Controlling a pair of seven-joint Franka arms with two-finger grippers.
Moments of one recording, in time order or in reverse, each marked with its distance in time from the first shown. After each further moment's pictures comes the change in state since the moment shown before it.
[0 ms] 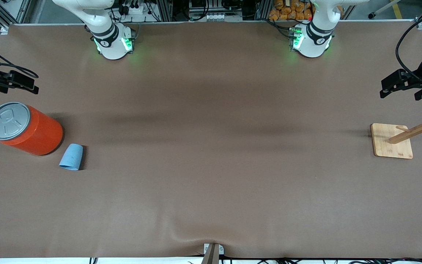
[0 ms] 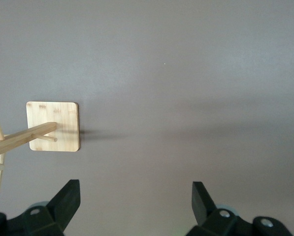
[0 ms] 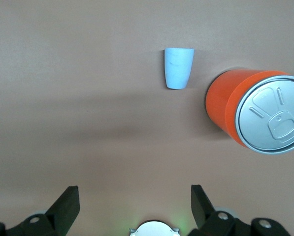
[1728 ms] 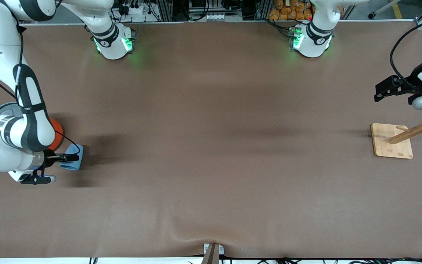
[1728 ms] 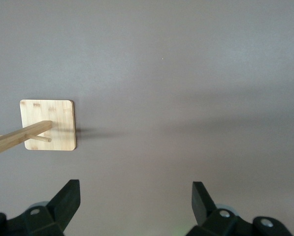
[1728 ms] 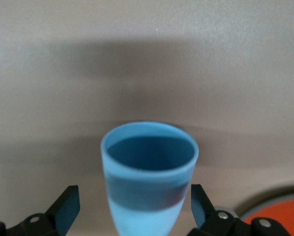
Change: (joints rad) left arm 0.005 0.033 -0.013 0.000 0.000 -0.001 0.000; right arm -0.110 0.677 -0.017 -0.036 0.026 0.631 -0.216
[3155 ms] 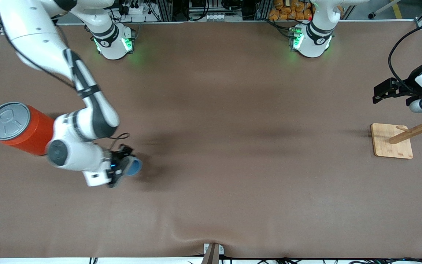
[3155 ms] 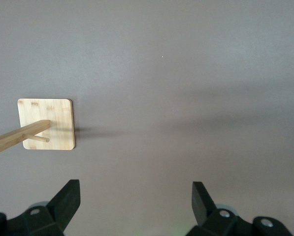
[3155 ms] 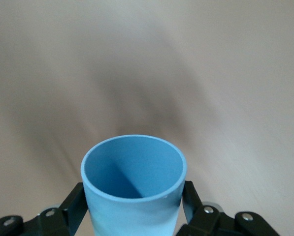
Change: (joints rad) left arm -0.001 0.013 -0.001 0.000 0.000 0.000 0.000; right arm 0.253 -0.034 0.254 0.041 0.000 0.080 -0.612
